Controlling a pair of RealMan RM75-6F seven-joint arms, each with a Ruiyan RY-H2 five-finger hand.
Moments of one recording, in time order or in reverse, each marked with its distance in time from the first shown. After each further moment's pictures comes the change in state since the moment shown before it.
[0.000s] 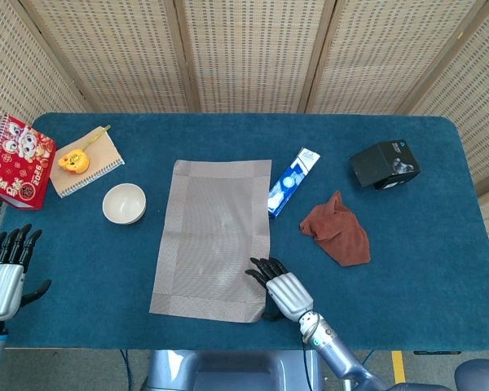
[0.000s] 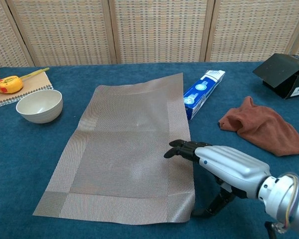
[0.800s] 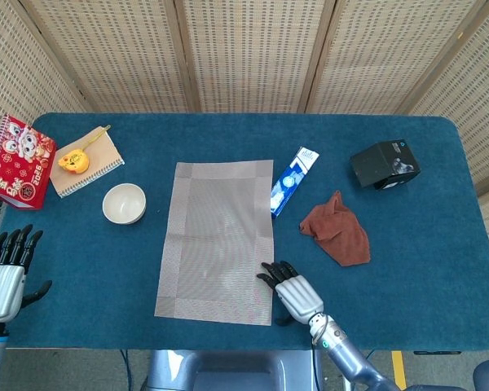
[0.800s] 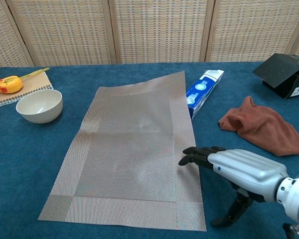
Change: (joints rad) left arm 0.004 0.000 0.003 -0.007 0.011 0.015 0.013; right arm 0.001 0.096 -0.016 -0.109 0.110 -0.061 -0.172
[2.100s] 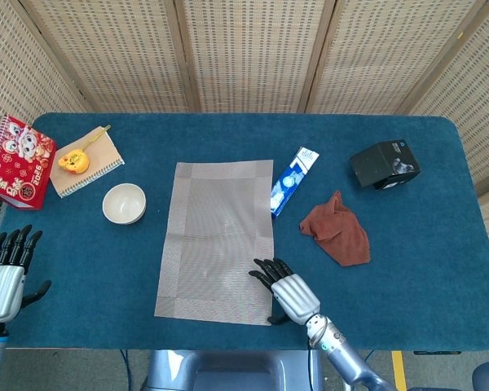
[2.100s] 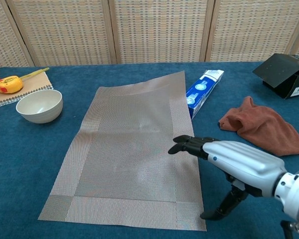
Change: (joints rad) left arm 0.000 -0.005 0.001 0.006 -0.002 0.003 0.010; right arm -0.012 -0.012 -0.004 -0.001 -0.117 0.074 0.132
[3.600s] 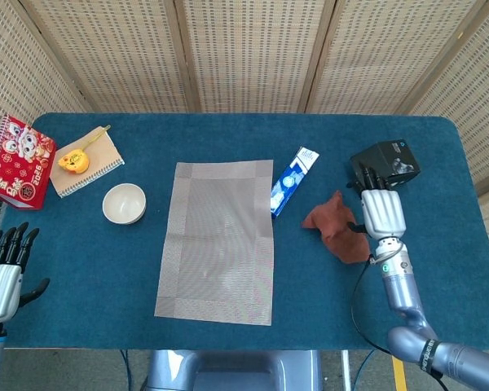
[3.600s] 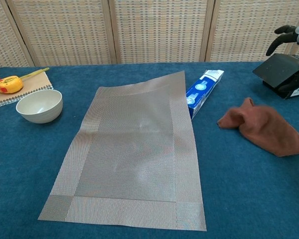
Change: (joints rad) left arm 0.001 0.013 -0.003 -0.035 0.004 0.030 0.019; right arm 0.053 0.272 0.361 0.042 0.407 0.059 -0.244
